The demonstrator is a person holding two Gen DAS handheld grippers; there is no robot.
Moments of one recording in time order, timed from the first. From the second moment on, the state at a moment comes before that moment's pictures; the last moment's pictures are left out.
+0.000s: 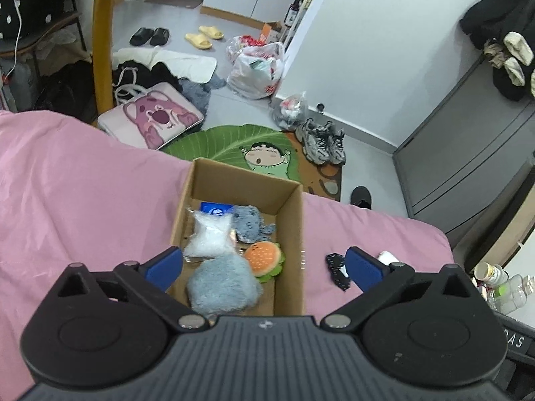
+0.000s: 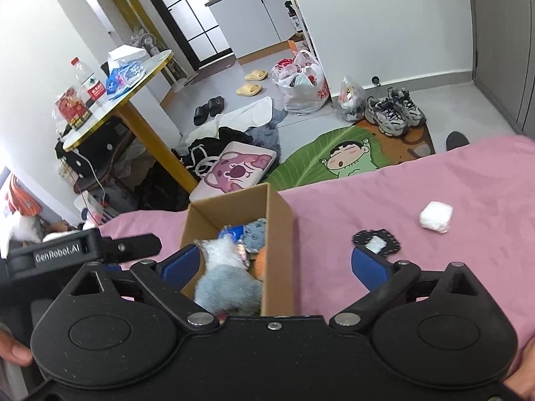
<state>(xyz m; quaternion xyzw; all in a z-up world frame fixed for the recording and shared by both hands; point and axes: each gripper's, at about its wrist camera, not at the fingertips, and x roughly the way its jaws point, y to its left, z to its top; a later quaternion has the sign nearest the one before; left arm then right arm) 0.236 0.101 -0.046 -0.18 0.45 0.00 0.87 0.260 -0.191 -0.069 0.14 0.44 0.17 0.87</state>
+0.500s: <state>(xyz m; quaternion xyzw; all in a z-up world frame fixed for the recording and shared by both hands) 0.217 0.036 -0.031 -0.14 0.43 -0.02 0.89 0.239 -0.248 -0.065 0.13 0.43 0.17 0.88</state>
